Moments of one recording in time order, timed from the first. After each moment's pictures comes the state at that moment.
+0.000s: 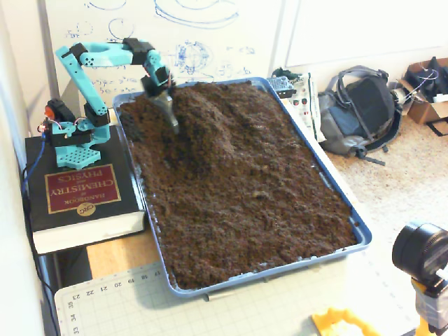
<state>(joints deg) -17.8 110.8 132.5 53.2 -0.4</state>
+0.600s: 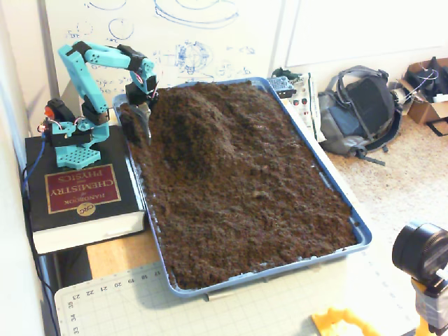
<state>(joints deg) -27.1 103.4 138.1 45.7 18.1</state>
